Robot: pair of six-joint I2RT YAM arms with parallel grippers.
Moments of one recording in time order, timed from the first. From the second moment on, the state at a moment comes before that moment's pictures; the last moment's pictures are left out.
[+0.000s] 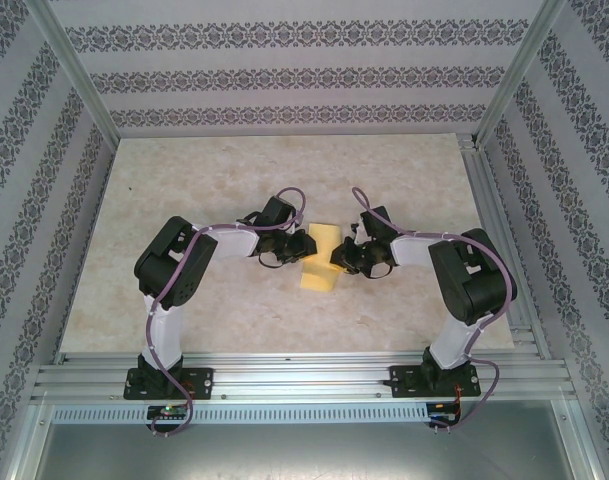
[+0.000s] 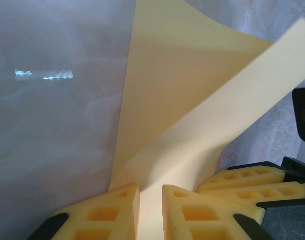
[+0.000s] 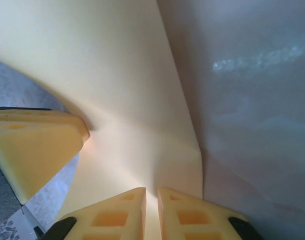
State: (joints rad) left arm -0.59 2.02 1.15 -0.06 0.52 -0.87; right arm 0.37 1.76 0.80 -0.11 -0.57 0.73
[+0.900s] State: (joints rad) left arm -0.59 2.02 1.15 -0.06 0.52 -0.86; right arm 0.44 1.68 0.74 -0.16 -0.52 0.75
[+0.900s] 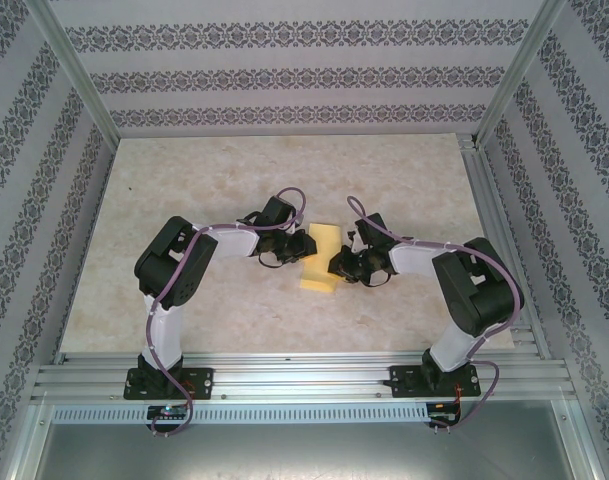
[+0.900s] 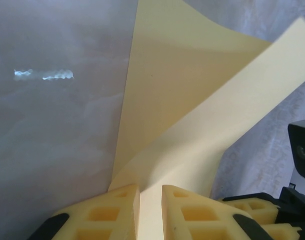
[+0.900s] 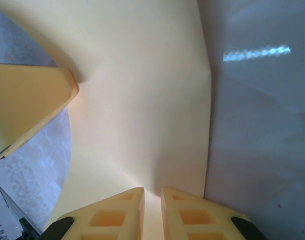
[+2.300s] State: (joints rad) left arm -0.59 2.03 1.16 -0.08 0.52 -0.86; right arm 0.52 1.60 0.62 -0.07 -0.52 0.83
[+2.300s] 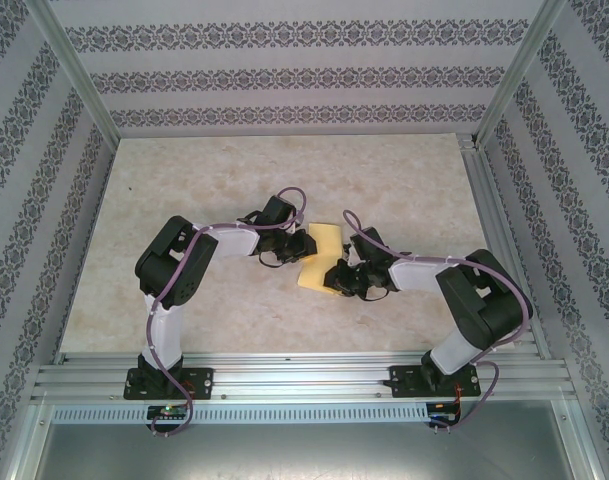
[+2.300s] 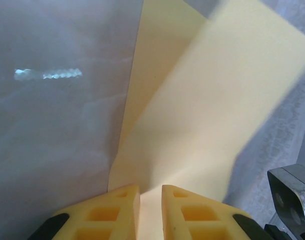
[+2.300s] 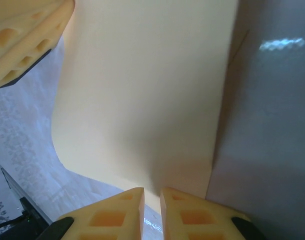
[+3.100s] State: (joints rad) left arm -0.59 2.03 1.18 -0.09 0.53 -0.85; right arm 0.48 1.51 0.73 -0.28 -0.48 0.77
